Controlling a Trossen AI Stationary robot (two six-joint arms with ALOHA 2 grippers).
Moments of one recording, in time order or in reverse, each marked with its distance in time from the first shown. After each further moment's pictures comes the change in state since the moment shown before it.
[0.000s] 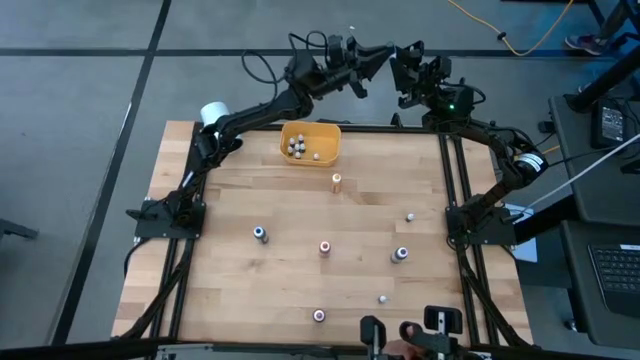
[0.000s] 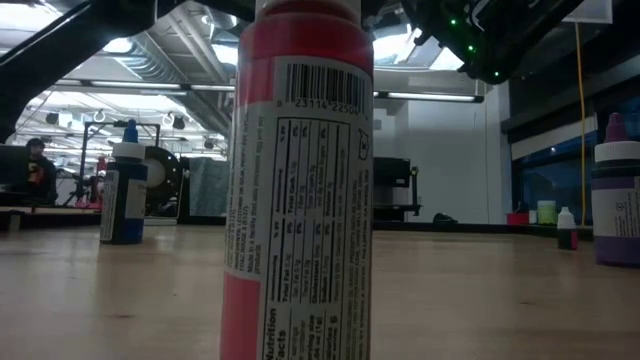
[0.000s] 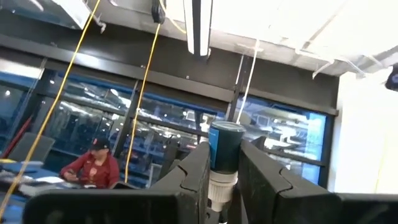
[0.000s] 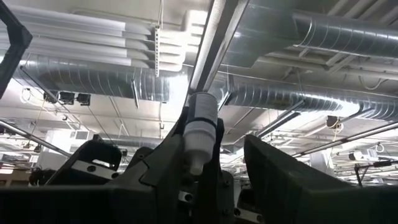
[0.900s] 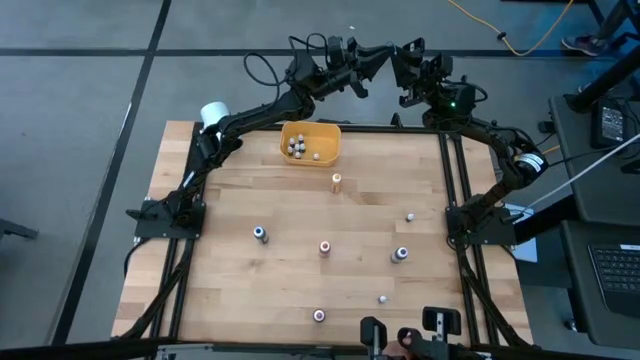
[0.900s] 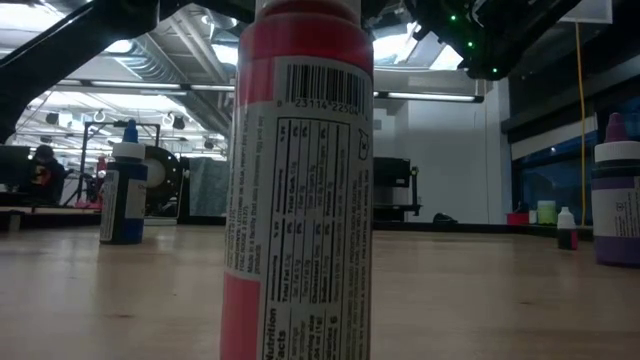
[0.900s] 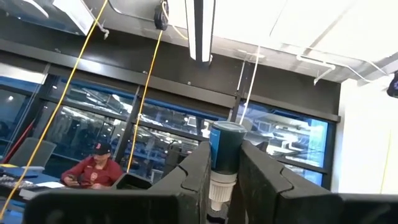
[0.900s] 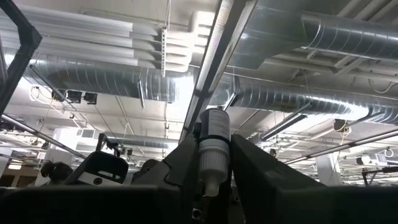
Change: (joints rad) left arm -0.003 0.015 0.000 0.043 -0.017 -0.010; right arm 0.000 0.000 0.031 -0.018 -0.032 0.002
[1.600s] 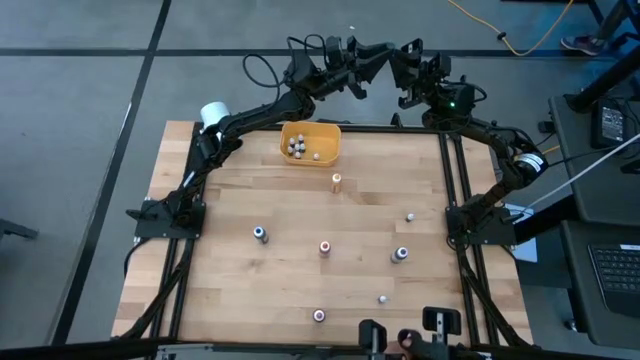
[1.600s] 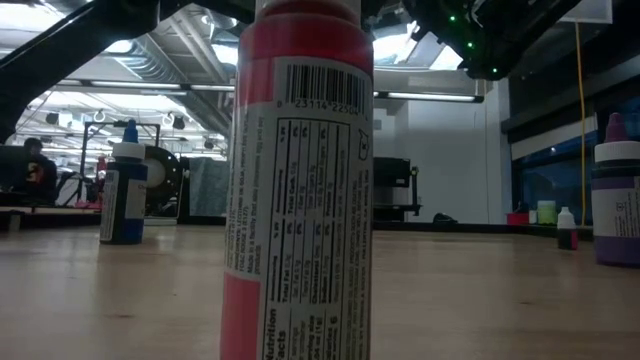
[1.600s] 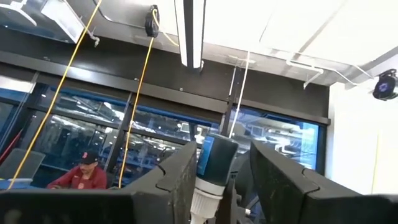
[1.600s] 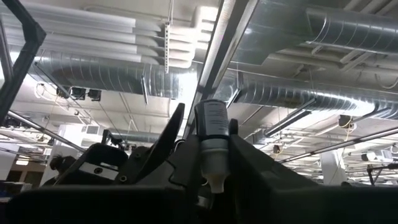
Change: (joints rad) left arm -0.002 0.002 0.000 0.044 0.021 0.003; right arm 0.000 0.000 -0.001 -0.007 -0.014 0.002
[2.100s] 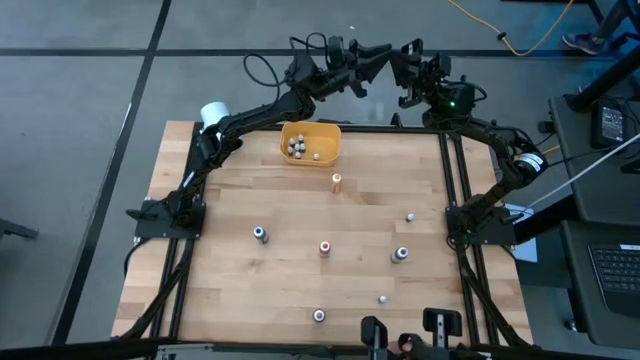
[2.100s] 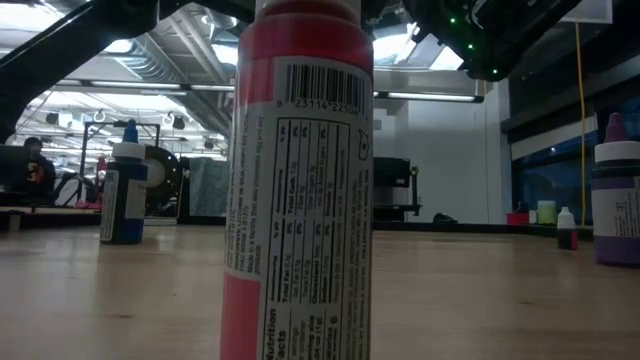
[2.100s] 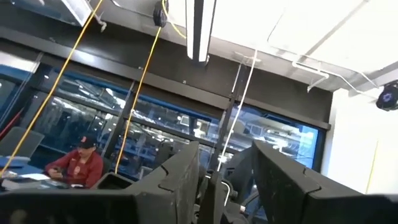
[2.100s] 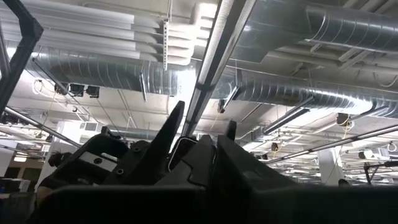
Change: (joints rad) left arm -0.001 -0.002 0.000 -0.043 -0.016 -0.077; right arm -0.001 0.002 -0.002 0.001 -0.013 -0.003
